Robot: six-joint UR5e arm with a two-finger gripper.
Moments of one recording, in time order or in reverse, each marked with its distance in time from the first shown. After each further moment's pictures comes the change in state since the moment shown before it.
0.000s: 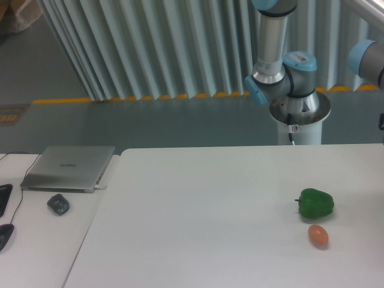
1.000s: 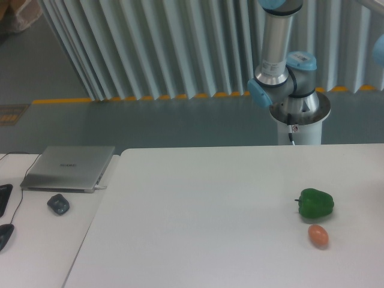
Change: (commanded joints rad) arm 0.176 0.035 -0.023 -0.009 -0.052 -0.188
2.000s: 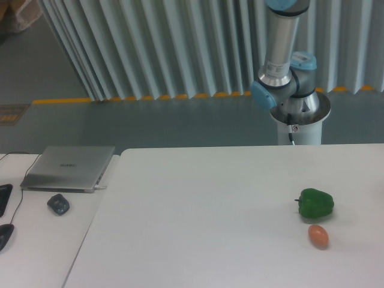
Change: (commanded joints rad) arm 0.084 -0.155 0.146 0.207 -0.206 -0.251
